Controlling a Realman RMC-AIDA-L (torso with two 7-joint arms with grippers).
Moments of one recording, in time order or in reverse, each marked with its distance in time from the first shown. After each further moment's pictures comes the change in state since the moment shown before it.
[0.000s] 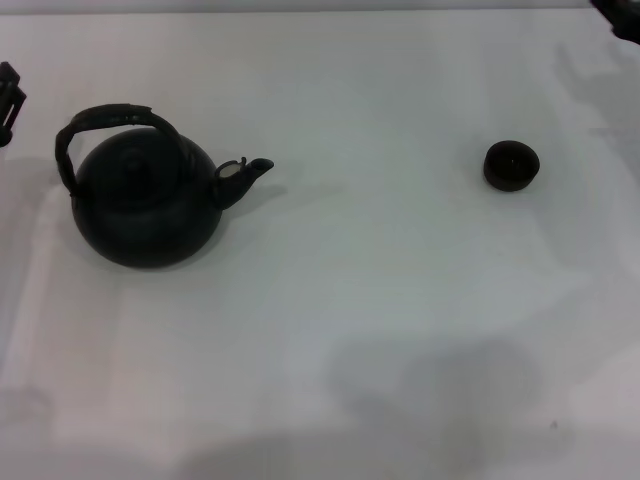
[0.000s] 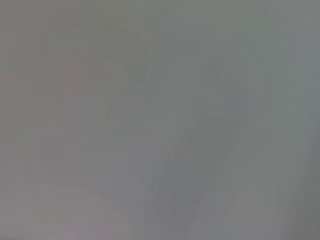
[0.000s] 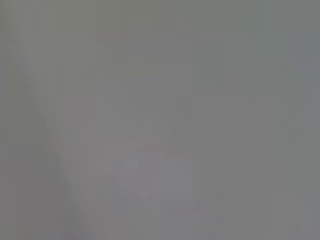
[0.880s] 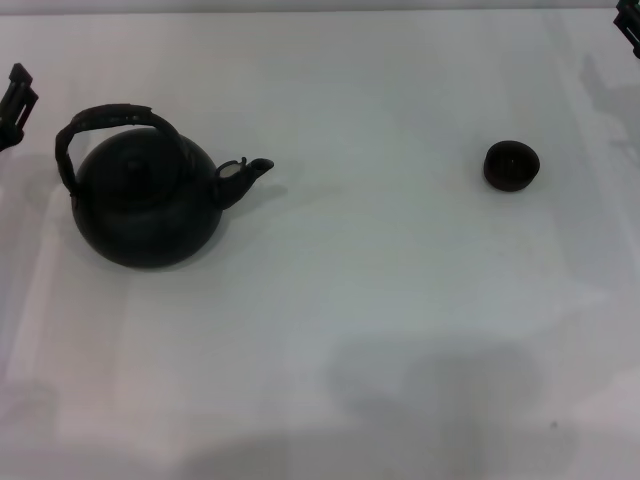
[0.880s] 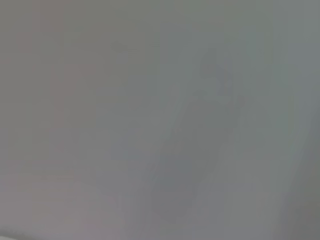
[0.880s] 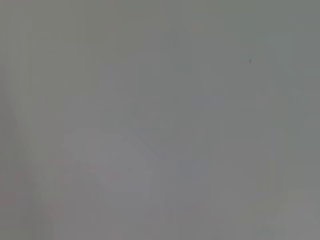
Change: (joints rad) left arm -0.017 -0.002 0.005 0.001 0.005 -0.036 0.001; right arm -0.011 0.006 0.138 0.069 0.010 0.017 -0.174
